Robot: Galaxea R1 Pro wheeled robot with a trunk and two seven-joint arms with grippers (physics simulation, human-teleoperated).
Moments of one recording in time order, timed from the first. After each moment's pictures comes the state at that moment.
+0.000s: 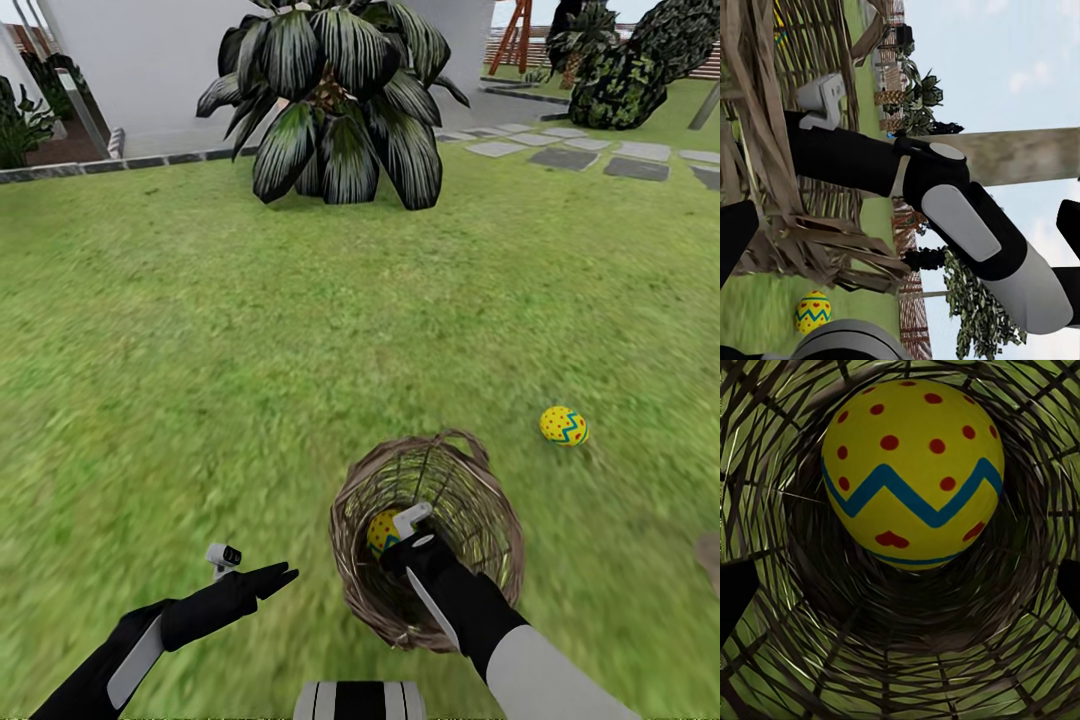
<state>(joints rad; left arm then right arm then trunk) -0.42 0.23 -0.19 -0.75 0.75 0.59 -1.35 -0.64 0.10 0.49 -0.74 -0.05 0.61 -0.12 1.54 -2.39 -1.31</state>
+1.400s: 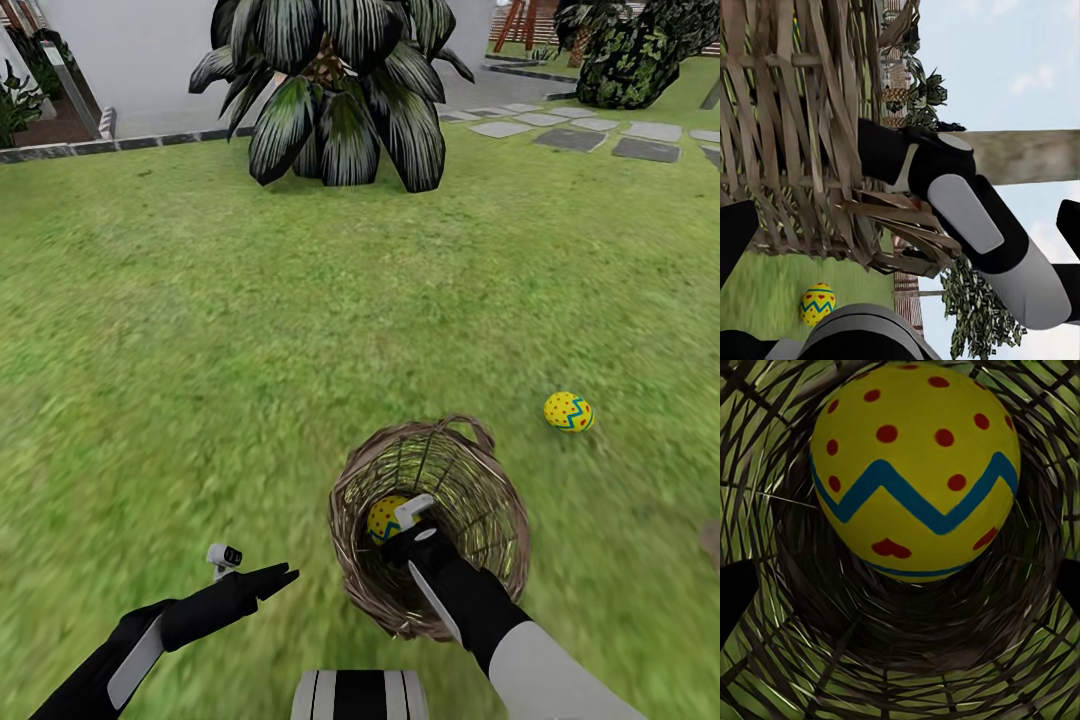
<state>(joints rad) -0.42 0.23 -0.19 -0.76 0.74 0.59 -1.35 -0.65 0.09 0.49 -0.78 -0.04 0.59 -0.12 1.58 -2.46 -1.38</state>
